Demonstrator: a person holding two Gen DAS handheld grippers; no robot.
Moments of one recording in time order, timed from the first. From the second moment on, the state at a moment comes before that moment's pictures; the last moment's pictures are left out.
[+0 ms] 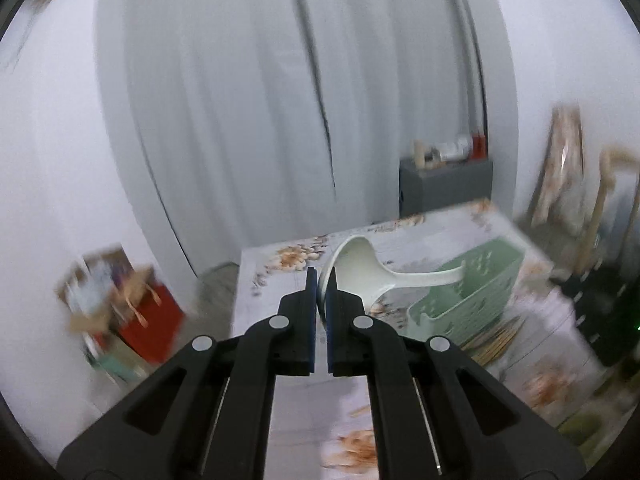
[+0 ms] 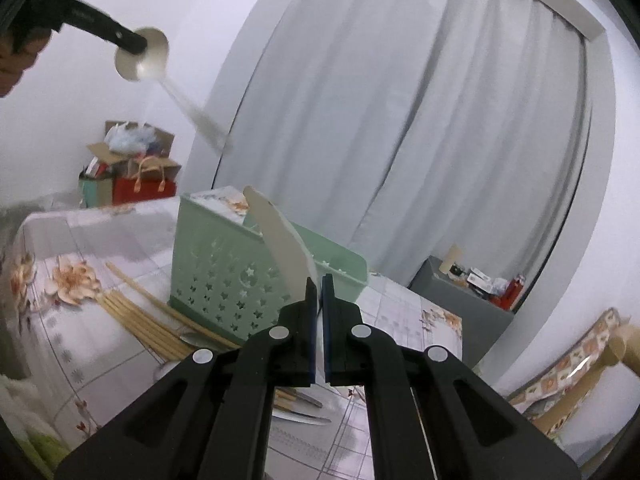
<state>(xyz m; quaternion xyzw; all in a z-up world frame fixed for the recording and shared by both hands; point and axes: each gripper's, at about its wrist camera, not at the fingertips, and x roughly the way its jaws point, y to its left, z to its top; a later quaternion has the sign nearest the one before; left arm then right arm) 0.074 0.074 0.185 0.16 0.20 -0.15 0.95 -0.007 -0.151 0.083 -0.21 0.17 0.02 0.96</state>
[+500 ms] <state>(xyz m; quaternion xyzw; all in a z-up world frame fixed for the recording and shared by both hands) 0.133 -0.019 0.142 0.37 0.30 -0.14 0.87 -0.007 -0.171 0.086 -0.14 0.16 0.02 0.98</state>
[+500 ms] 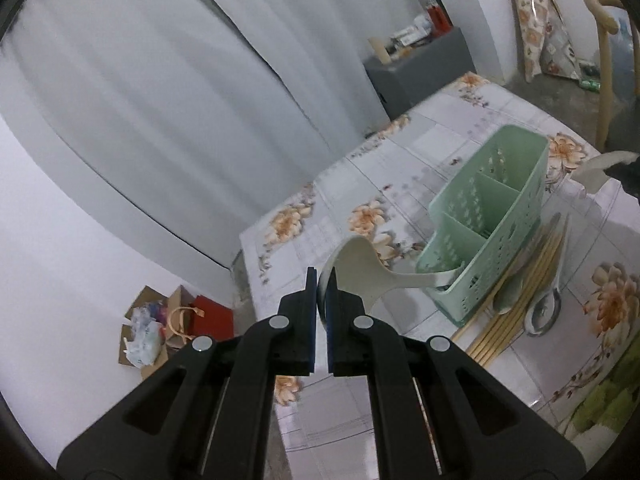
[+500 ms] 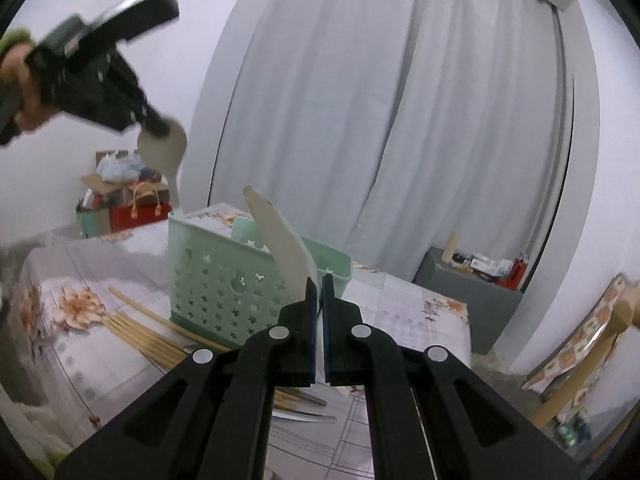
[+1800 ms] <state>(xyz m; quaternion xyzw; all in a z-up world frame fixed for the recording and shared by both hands) 0.118 0.066 0.095 -0.03 0.32 0.02 0.95 0.093 -0.231 0.108 0.16 0.16 0.12 0.97</state>
